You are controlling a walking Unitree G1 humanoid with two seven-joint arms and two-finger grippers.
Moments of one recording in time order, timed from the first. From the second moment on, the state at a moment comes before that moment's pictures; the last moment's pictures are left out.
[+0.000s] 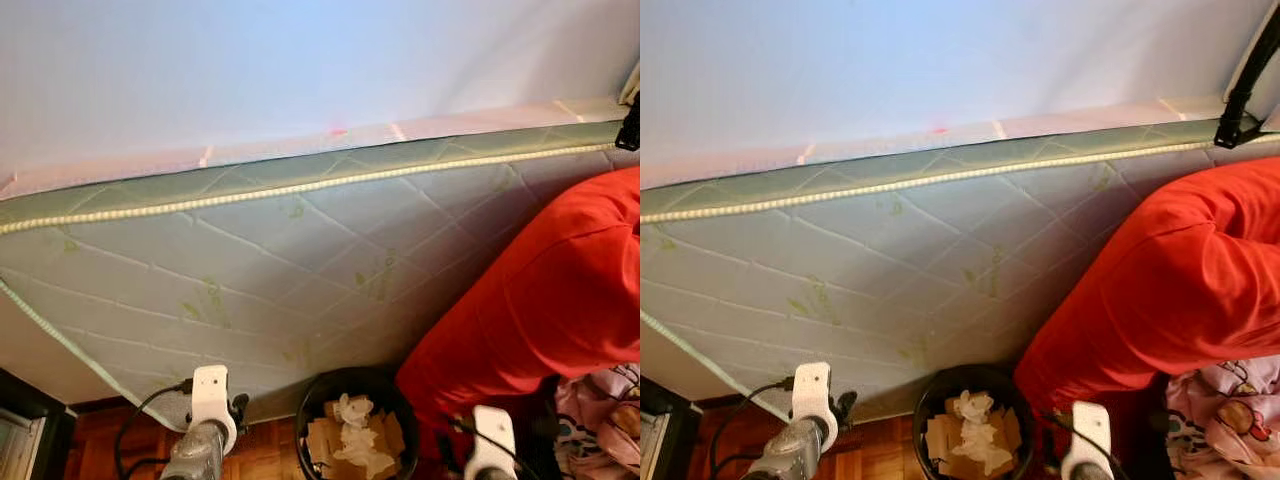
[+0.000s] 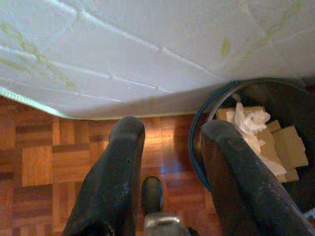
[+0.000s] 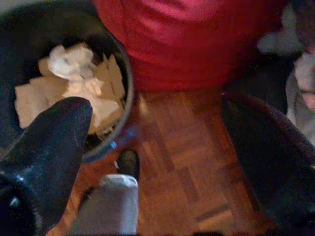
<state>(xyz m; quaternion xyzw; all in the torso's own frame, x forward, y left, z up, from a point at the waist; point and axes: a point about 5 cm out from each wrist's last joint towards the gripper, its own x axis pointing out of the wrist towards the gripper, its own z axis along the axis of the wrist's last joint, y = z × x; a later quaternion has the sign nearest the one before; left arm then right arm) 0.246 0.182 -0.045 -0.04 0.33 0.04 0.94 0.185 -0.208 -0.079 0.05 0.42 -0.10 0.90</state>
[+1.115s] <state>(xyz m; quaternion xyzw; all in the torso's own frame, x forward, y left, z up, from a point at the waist) 0.182 0.200 -0.079 -0.05 0.40 0.07 0.91 0.172 -0.188 -0.088 0.07 0.45 -0.07 0.89</state>
